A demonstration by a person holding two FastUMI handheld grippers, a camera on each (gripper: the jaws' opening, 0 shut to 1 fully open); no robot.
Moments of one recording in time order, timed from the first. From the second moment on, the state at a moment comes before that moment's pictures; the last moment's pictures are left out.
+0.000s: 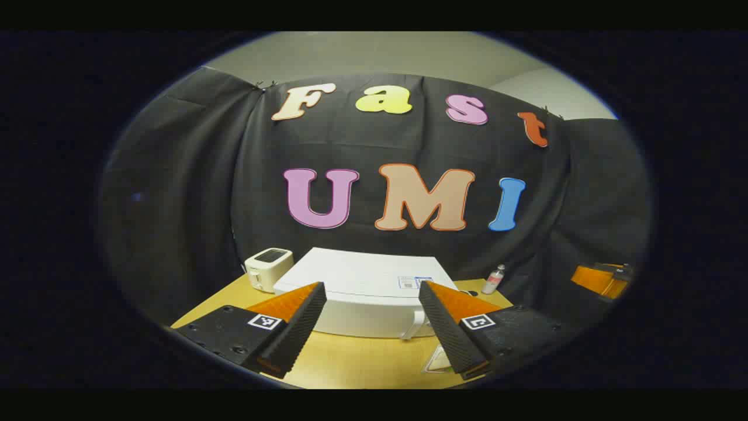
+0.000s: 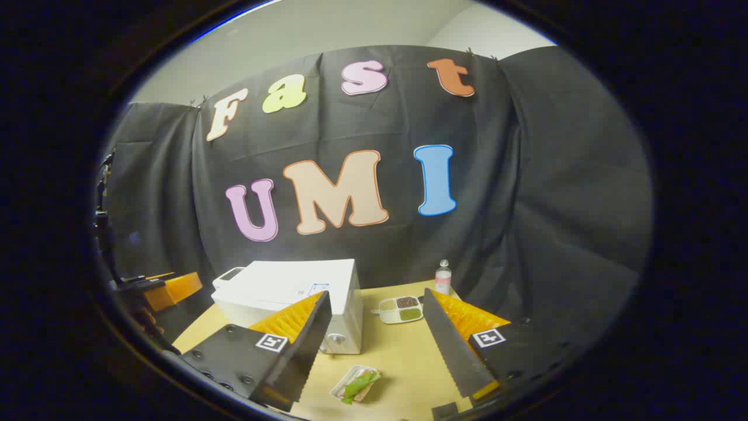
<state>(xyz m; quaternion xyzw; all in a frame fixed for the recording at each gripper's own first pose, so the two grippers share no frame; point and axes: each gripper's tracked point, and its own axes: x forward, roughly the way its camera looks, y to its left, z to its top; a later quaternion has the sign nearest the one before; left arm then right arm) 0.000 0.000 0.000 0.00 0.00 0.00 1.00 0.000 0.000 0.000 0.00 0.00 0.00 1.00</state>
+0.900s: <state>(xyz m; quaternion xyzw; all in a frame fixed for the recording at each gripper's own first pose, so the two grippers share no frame) 0.001 -0.001 -0.013 -0.01 0.01 0.03 1.00 0.010 -0.021 -0.001 -0.01 0.00 0.01 1.00</state>
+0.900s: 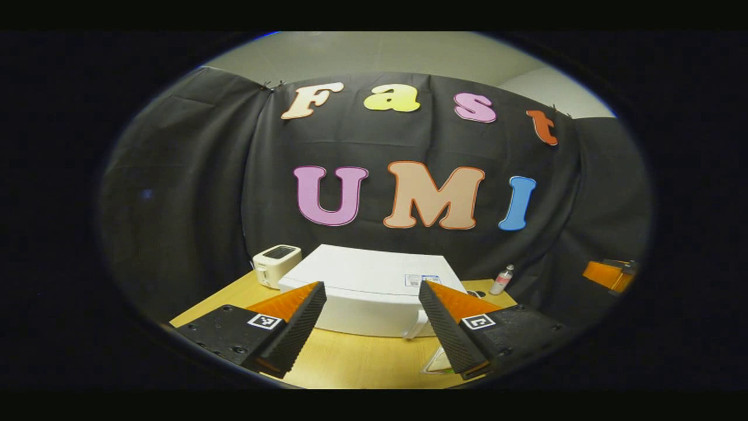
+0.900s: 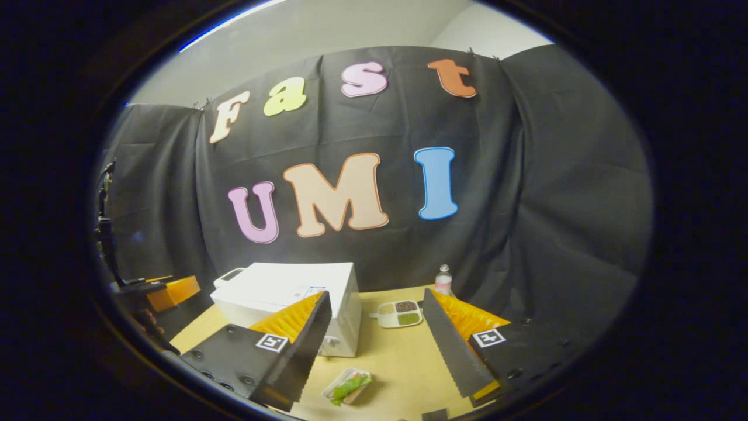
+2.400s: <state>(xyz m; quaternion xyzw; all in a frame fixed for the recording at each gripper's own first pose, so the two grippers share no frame) 0.061 -0.071 -0.252 0.00 0.29 -0.08 0.95 -0.009 -0.054 -0.062 0.06 0.06 -0.05 1.00</state>
